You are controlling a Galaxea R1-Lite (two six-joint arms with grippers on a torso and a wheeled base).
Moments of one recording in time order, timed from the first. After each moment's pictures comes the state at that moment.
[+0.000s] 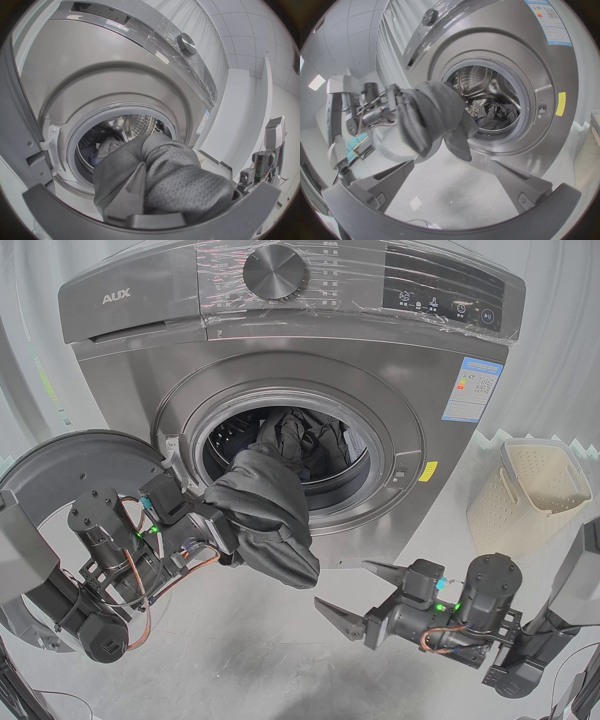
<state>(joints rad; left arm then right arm) -0.49 1.87 -0.52 -1.55 -0.16 -0.20 0.80 1.96 -0.39 -1.47 -0.01 0.11</state>
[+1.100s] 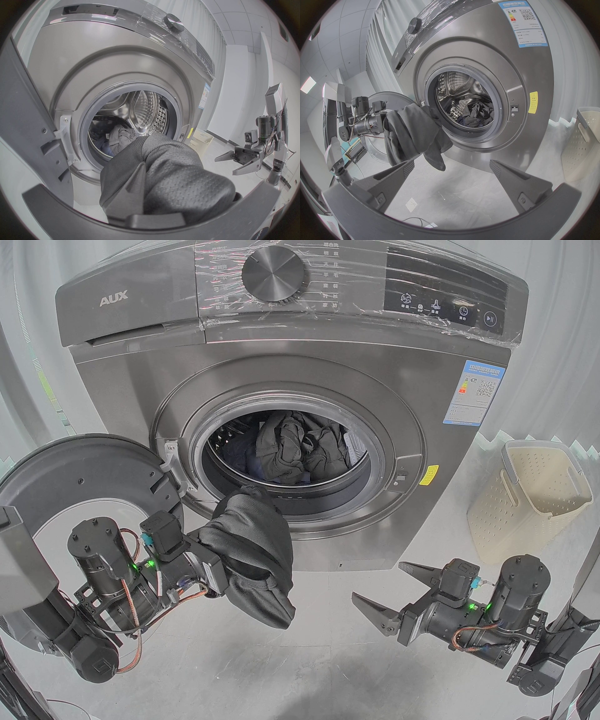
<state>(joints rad) -0.48 1.86 -0.36 -1.55 -0.13 -0.02 0.73 1.87 -0.24 -1.51 -0.05 0.13</state>
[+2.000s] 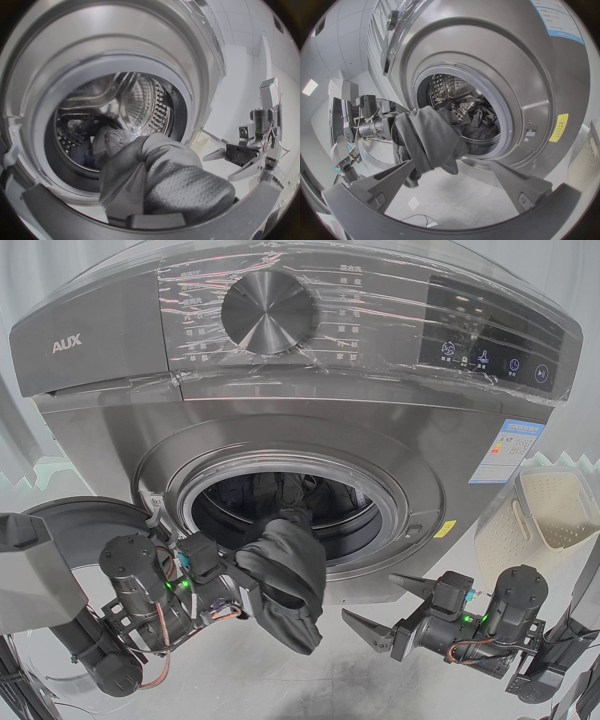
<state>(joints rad) -0.61 1.93 -0.38 -1.55 -0.10 -0.03 0.79 1.87 -0.23 -1.51 -0.05 0.14</state>
